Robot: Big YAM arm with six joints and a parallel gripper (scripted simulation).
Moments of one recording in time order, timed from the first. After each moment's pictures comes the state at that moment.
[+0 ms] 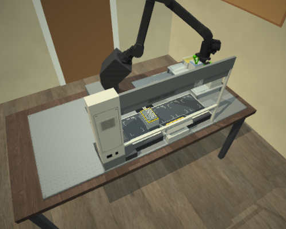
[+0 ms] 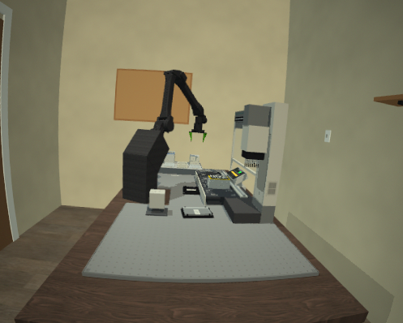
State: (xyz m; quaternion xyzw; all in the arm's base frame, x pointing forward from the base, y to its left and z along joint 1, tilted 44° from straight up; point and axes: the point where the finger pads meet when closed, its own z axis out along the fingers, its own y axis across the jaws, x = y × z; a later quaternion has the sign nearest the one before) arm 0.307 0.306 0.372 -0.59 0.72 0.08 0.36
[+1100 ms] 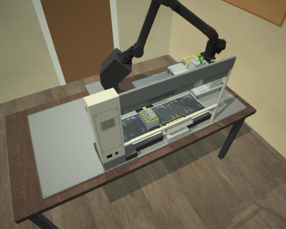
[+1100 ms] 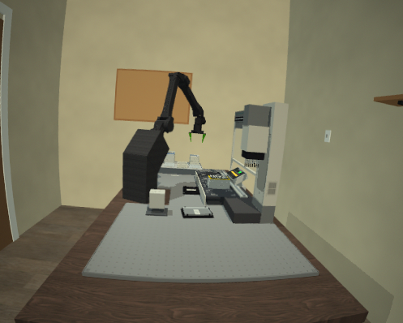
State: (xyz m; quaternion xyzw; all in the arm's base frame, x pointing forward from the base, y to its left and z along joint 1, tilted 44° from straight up) arm 0.313 0.350 0.397 -0.58 0.72 0.08 0.36
